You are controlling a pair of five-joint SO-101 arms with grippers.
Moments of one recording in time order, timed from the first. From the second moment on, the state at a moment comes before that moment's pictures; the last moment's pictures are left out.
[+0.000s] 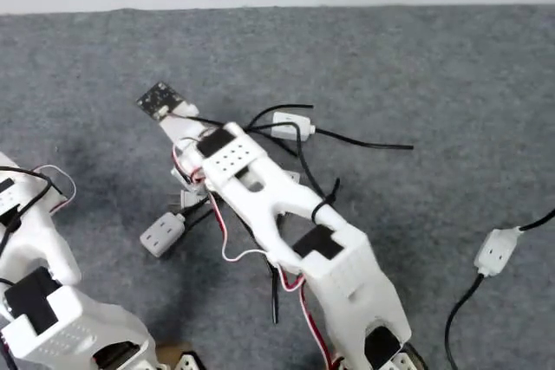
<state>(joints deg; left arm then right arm) -43.6 6.0 32.0 43.5 13.2 -43.7 39.4 -23.1 60.0 7.0</state>
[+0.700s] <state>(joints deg) -43.6 6.0 32.0 43.5 13.2 -46.7 44.0 -28.8 67.3 9.5</state>
